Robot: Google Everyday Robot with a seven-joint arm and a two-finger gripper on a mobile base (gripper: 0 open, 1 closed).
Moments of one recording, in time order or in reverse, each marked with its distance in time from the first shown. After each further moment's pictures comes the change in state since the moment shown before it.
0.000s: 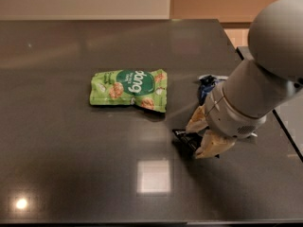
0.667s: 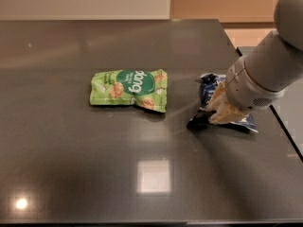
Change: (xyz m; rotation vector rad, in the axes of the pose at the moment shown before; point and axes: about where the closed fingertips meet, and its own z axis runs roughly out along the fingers) arm 0.050 -0.054 -0.029 0.130 0.053 0.107
